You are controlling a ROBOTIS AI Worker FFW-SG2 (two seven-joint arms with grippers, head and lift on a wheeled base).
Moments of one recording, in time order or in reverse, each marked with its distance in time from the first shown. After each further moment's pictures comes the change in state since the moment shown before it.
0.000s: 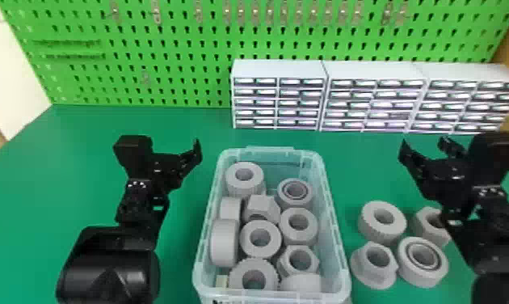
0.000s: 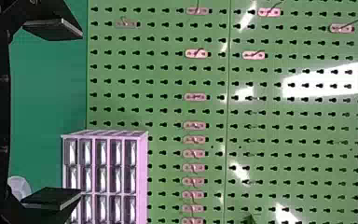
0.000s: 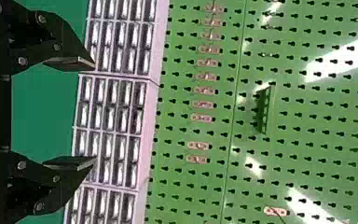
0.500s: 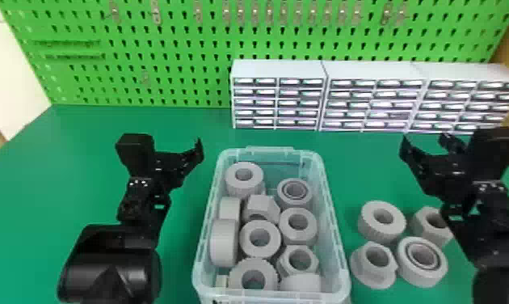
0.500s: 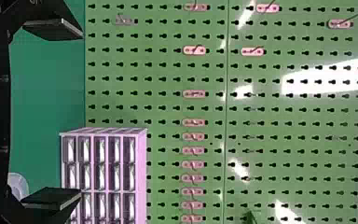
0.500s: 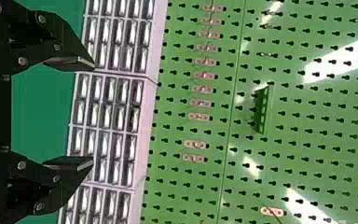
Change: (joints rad) left arm -0.005 0.000 -0.004 0.002 -0.005 0.002 0.000; right arm -0.022 -0.013 0.007 0.013 0.000 0.003 0.000
